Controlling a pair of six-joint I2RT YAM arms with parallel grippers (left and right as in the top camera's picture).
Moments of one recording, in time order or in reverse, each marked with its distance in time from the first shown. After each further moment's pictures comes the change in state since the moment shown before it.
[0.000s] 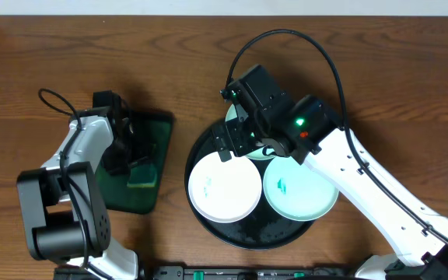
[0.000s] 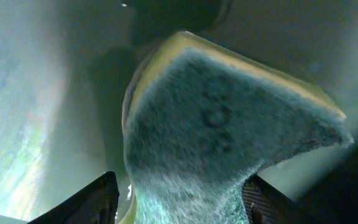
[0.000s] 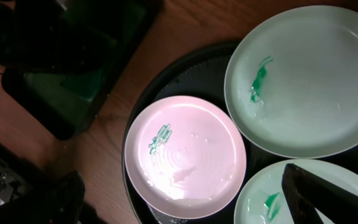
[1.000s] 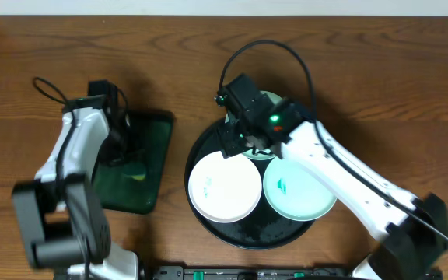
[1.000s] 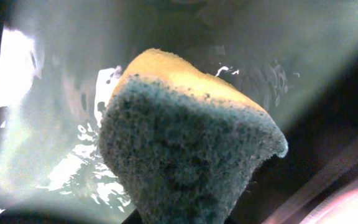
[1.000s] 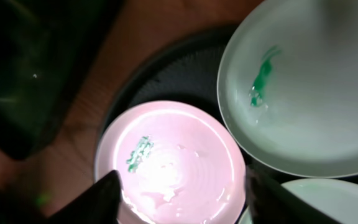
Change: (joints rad) left arm -0.006 -0.102 0.118 -0.148 -0.028 0.001; right arm 0.001 0.137 -0.103 0.134 0.024 0.016
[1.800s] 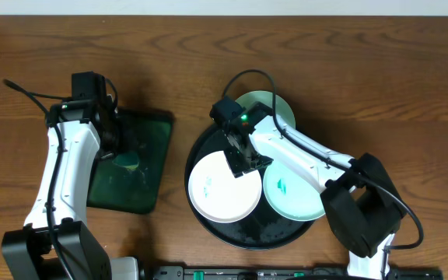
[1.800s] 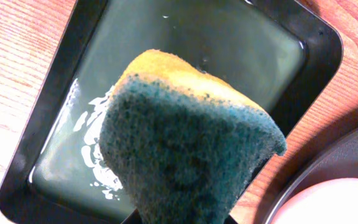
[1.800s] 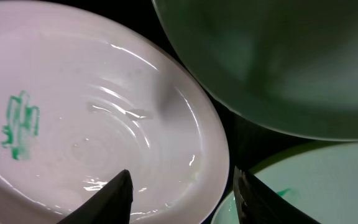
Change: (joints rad) left arm 0.000 -0.142 0.015 0.000 -0.031 -0.028; right arm 0.006 0.226 -0.047 -0.143 0.049 0.022
